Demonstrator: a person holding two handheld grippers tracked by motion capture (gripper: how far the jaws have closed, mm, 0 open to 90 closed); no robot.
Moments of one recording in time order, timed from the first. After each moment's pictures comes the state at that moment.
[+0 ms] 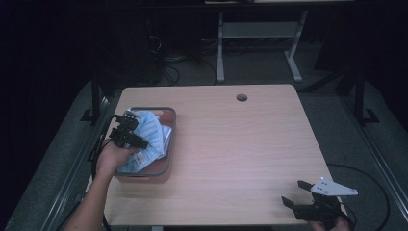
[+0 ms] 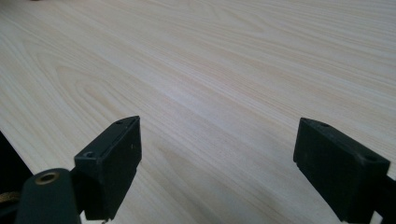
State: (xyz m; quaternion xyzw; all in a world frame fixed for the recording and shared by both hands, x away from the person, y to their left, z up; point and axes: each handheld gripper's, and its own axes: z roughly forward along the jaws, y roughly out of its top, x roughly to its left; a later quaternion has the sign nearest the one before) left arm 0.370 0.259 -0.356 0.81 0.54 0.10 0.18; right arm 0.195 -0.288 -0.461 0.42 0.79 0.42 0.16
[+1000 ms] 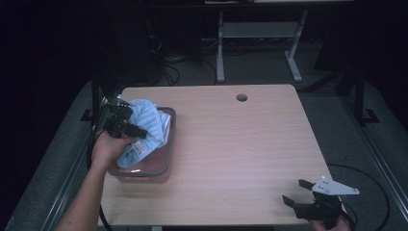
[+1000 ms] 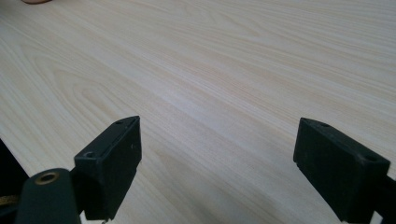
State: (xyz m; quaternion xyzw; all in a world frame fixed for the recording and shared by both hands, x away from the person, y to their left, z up) left arm 0.374 0.261 -0.320 0.79 0.56 0.09 0.23; right arm 0.196 -0.290 -0.460 0.42 0.78 0.43 0.17
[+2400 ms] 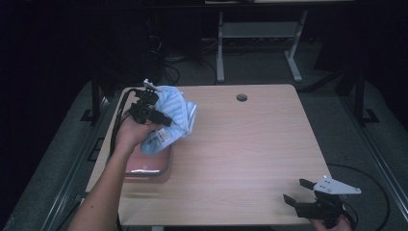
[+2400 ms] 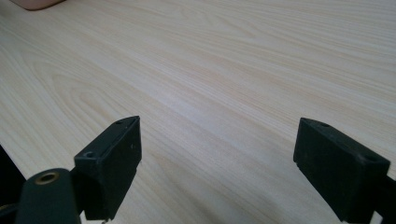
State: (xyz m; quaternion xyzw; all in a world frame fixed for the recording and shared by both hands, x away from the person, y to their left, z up) left arm 0.394 0.190 -0.290 0.82 0.50 0.08 0.26; right arm 0.197 -0.293 -0.460 0.42 0.78 0.43 0.16
